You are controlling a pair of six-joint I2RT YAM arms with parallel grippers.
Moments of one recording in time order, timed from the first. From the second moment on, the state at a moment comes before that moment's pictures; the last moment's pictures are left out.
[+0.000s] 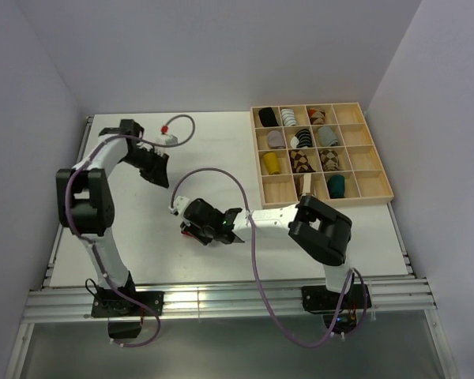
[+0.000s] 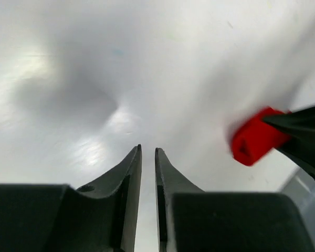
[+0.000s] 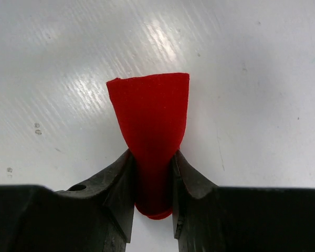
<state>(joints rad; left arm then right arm) -0.05 1.98 1.53 -1.03 0.67 0.68 1.14 1.92 1.17 -0.10 0.14 0.03</state>
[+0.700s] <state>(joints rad) 0.03 1.43 1.17 -0.61 0.48 0.33 0.79 1.76 1.20 -0.29 -0.04 0.25</state>
